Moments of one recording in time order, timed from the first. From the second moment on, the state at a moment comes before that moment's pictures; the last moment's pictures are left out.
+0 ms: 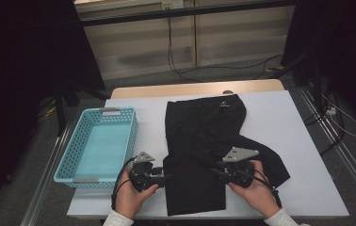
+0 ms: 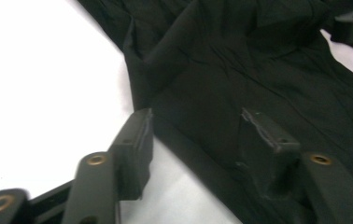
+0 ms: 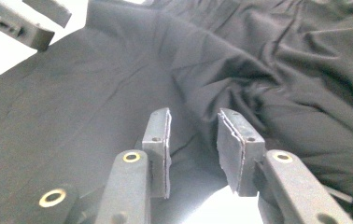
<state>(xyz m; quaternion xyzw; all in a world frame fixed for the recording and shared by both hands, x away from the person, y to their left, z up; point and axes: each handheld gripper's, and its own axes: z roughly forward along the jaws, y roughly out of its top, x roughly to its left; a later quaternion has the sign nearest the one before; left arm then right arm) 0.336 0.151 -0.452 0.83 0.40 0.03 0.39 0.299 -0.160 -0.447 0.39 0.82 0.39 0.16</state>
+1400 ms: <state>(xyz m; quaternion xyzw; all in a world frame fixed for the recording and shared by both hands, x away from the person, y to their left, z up) 0.359 0.137 -0.458 0.80 0.46 0.09 0.38 0.281 -0.174 -0.459 0.39 0.83 0.40 0.09</state>
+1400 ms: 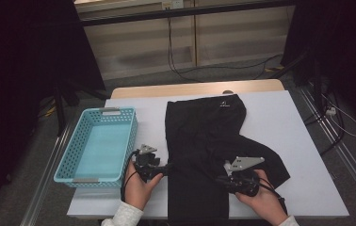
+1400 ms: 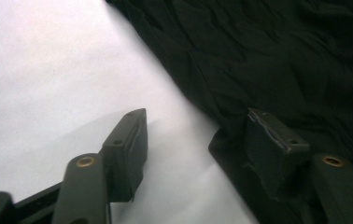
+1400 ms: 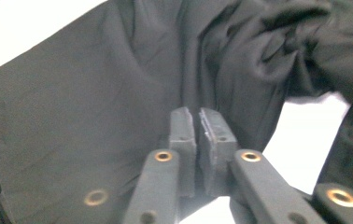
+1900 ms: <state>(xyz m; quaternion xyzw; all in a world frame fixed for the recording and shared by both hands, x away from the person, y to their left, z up) 0.360 0.133 -0.456 0.80 0.48 0.03 0.36 0.289 -0.178 -0.458 0.41 0.82 0.39 0.12</state>
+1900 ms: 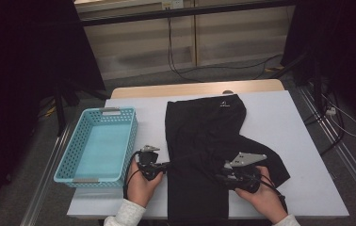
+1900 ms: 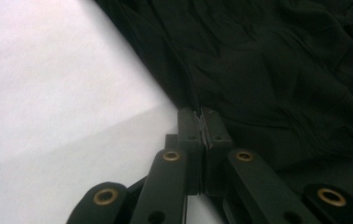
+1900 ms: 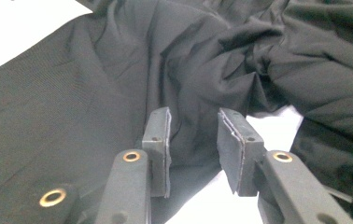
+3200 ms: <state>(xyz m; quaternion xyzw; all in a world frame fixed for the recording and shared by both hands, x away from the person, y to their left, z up) 0.418 0.129 -0.460 0.76 0.52 0.07 0.38 0.289 -0.183 -0.451 0.41 0.81 0.40 0.14</state>
